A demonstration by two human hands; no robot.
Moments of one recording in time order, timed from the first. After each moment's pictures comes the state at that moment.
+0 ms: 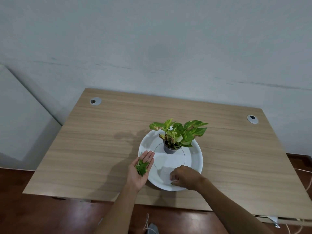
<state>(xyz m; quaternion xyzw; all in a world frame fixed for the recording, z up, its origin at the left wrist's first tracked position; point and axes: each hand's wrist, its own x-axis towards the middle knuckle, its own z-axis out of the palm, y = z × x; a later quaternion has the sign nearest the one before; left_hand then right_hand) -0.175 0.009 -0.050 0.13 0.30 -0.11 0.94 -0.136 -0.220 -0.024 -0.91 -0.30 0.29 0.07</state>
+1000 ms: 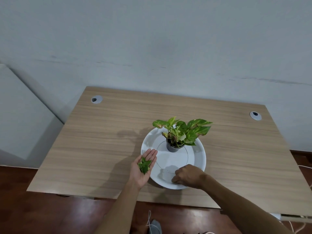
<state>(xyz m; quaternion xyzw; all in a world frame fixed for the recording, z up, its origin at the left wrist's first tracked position) -0.175 0.007 -0.048 0.14 0.31 -0.13 0.93 -0.135 -0.228 -0.027 -0.84 -0.49 0.23 -0.06</state>
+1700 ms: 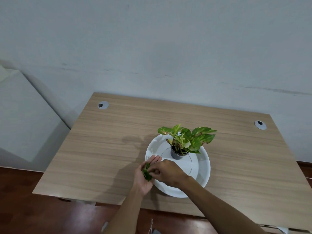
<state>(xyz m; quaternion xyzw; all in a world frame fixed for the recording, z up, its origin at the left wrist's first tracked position) -0.178 0.009 -0.049 0.14 0.31 -0.14 0.93 -0.138 -0.123 0.014 -0.90 -0.34 0.18 0.19</state>
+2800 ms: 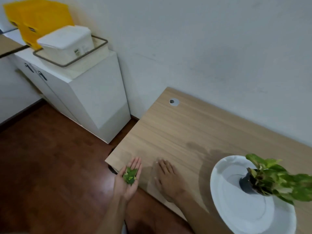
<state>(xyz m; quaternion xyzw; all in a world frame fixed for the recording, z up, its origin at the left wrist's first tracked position) -0.302 0.245 -0.075 0.00 0.31 0.19 0.93 -0.191 0.082 -0.067 -0.87 -0.47 0.11 0.03</state>
